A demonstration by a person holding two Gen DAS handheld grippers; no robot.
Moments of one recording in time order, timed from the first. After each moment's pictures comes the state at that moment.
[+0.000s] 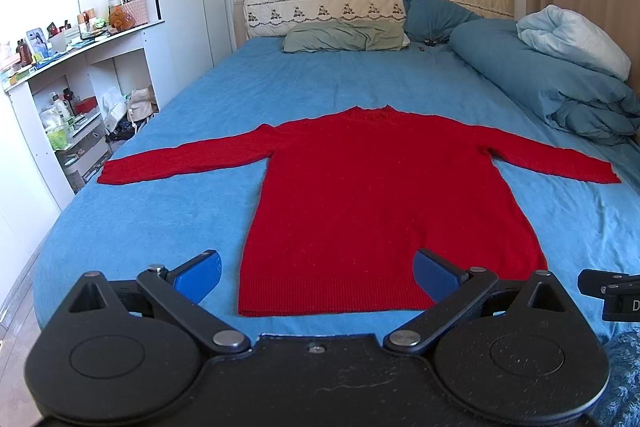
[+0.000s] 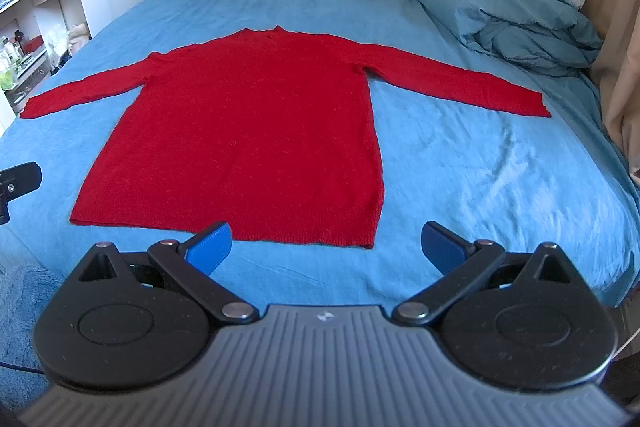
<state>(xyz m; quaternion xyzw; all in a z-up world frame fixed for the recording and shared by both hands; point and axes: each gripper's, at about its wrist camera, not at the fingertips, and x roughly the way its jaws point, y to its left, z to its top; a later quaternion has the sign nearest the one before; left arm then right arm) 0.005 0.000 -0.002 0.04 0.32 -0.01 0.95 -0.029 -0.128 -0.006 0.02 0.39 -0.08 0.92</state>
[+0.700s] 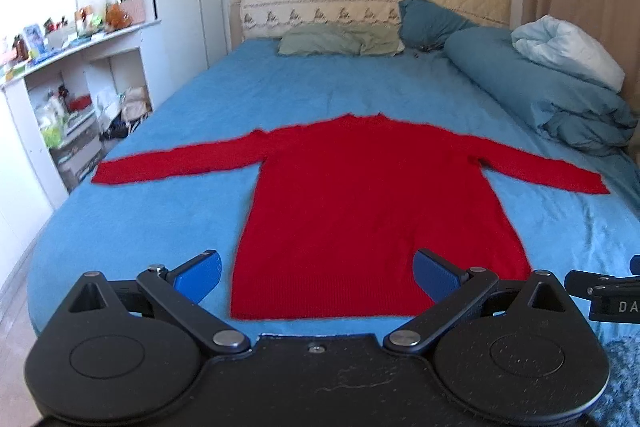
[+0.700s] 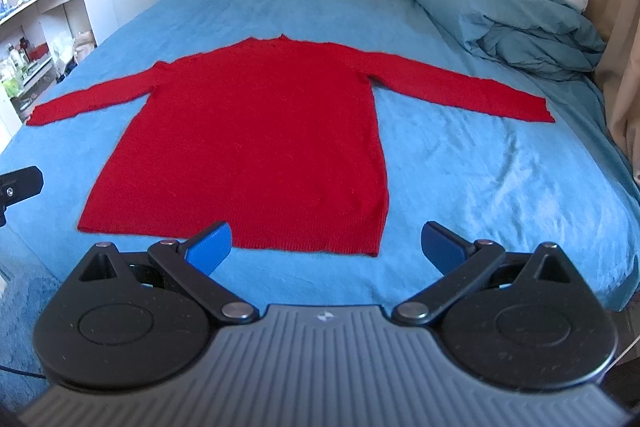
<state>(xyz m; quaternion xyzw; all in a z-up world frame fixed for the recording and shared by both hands) 0.006 -0.001 0.019 0.02 0.31 -0.02 0.95 -0.027 -0.133 0.006 0.03 0.38 -0.08 0.92</state>
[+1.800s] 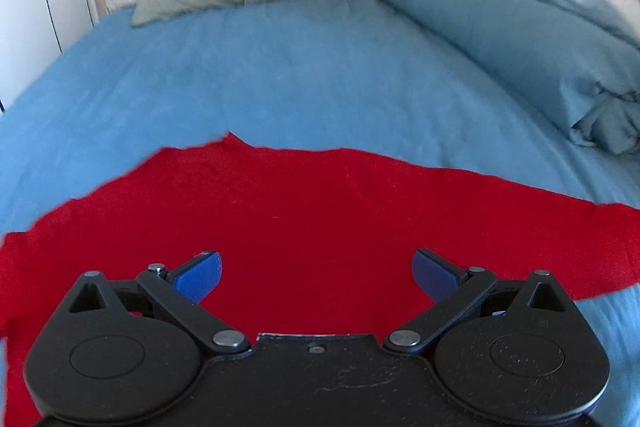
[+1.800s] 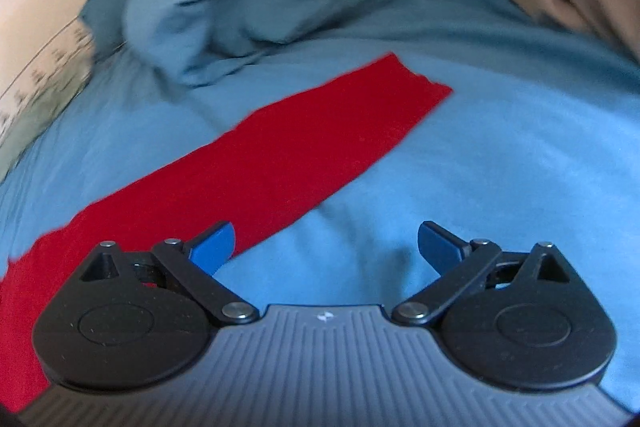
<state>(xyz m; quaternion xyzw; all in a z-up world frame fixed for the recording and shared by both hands) 0.444 -0.224 -0.110 0.05 0.40 -0.14 0.90 0.222 -0.503 -0.167 0.30 0.30 -0.35 0.83</state>
